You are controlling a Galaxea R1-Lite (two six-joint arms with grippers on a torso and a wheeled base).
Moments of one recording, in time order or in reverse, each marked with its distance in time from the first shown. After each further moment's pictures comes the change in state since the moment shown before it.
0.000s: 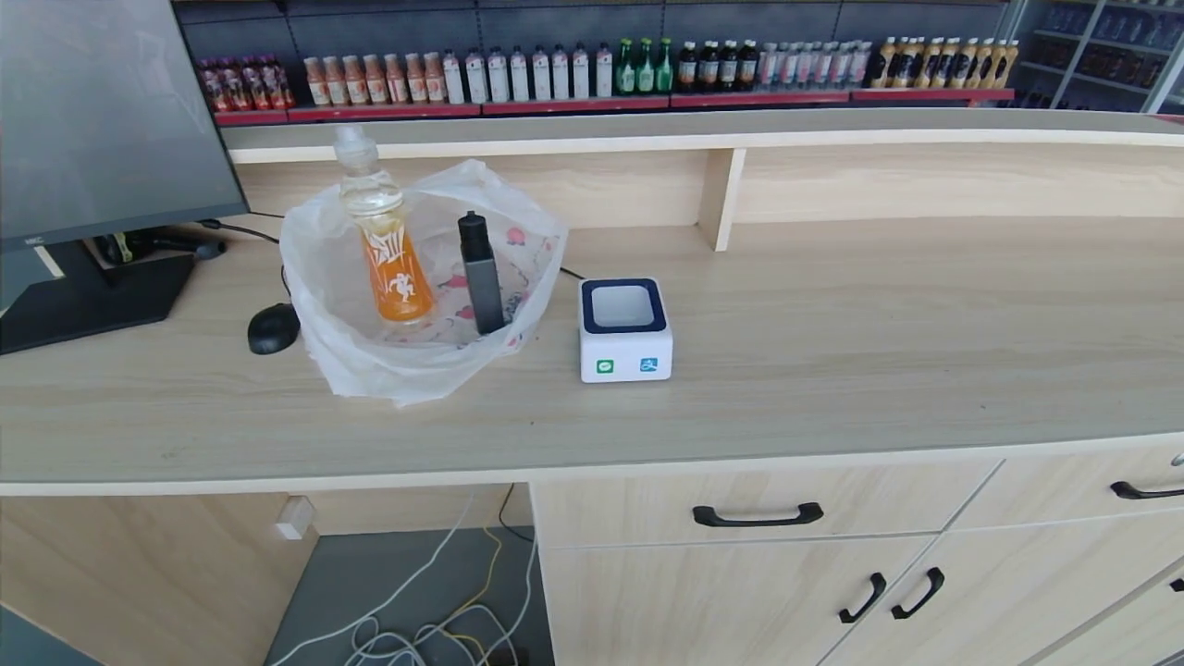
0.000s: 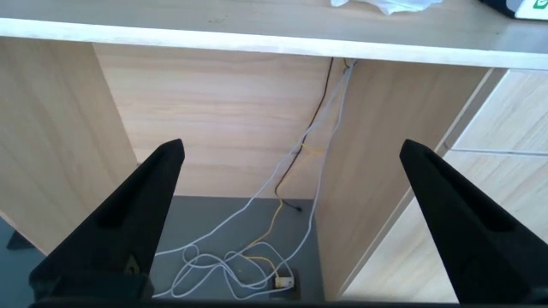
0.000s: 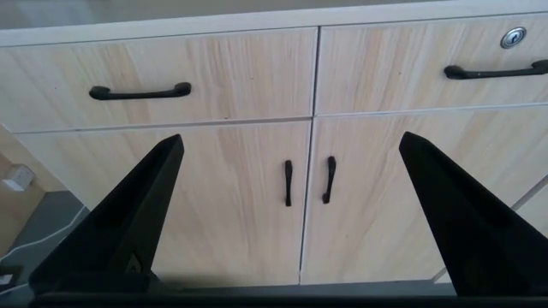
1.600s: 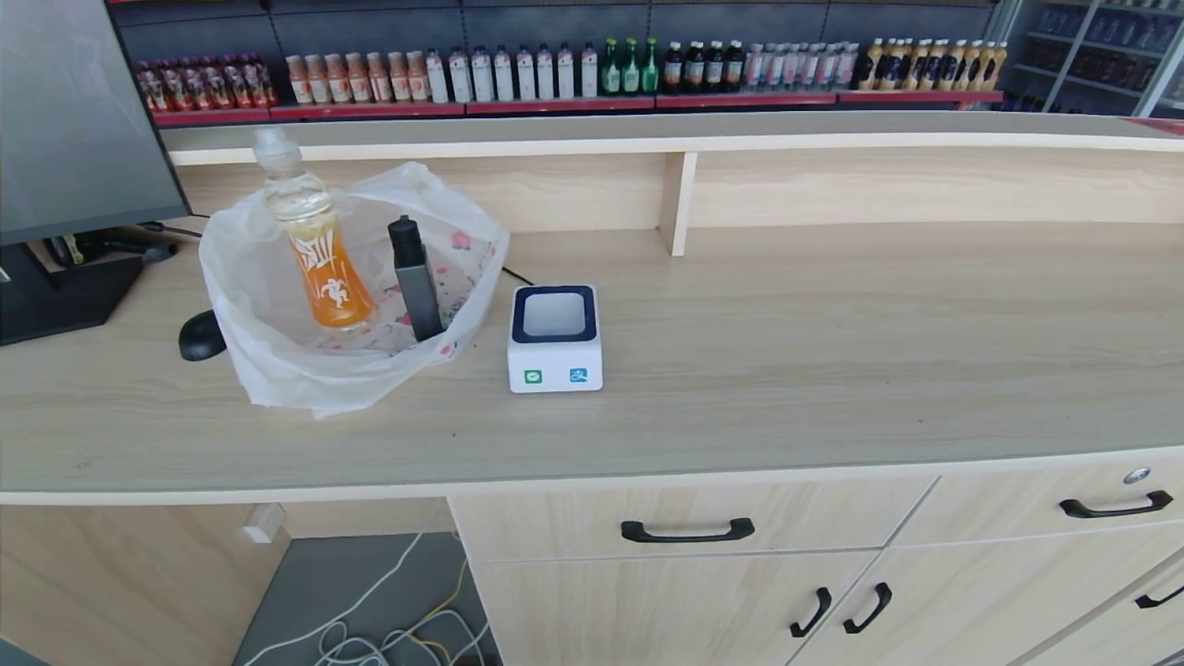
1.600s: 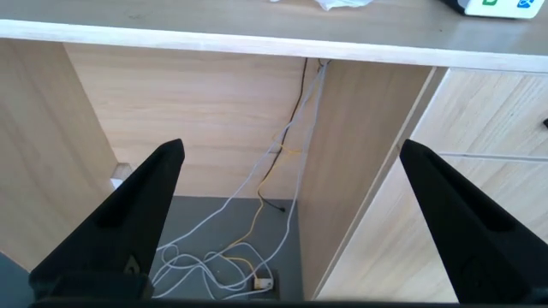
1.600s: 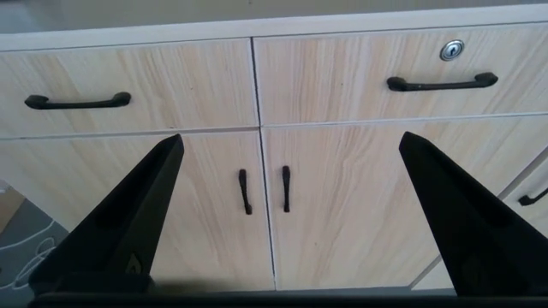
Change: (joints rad) left arm -0.001 0.000 0.000 -0.001 0.000 -0.003; right arm -0.002 0.000 0.000 0.000 0.000 -0.002
